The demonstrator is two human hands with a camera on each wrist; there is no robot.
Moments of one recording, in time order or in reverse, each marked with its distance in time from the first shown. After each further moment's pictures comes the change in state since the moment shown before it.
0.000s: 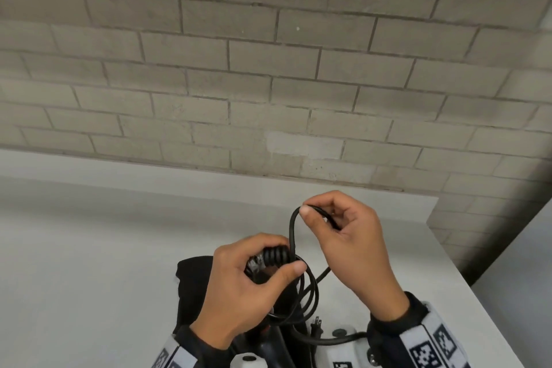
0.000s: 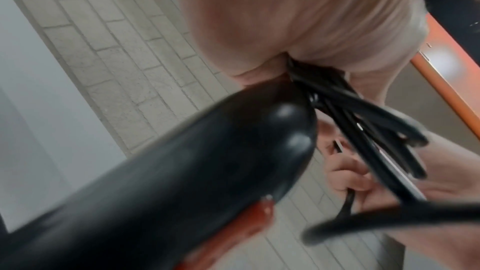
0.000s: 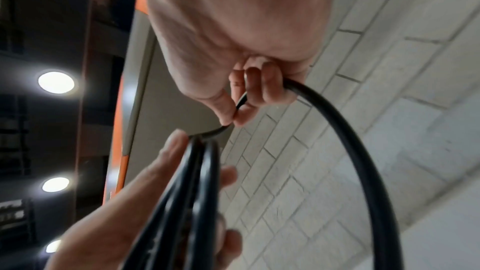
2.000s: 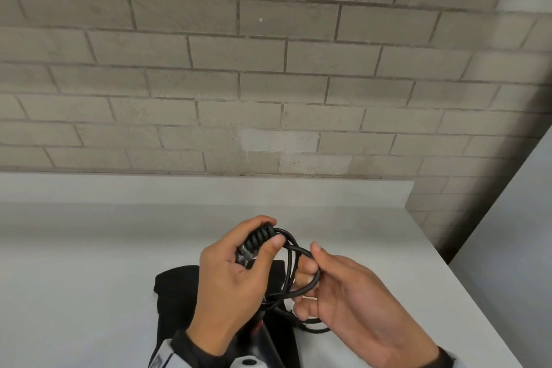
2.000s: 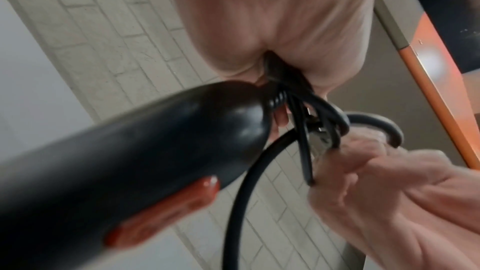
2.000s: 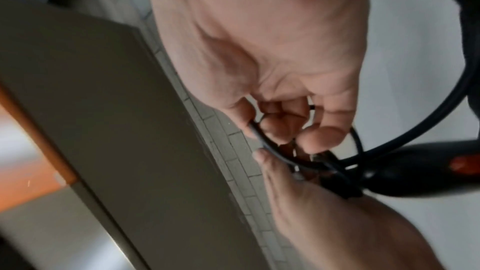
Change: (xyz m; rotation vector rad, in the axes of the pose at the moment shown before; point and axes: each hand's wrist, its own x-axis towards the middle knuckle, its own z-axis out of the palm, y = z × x) left_hand 0.016 0.005 0.027 0.002 0.107 -0.094; right_hand -0.043 0.012 -0.027 0.914 -0.317 0.721
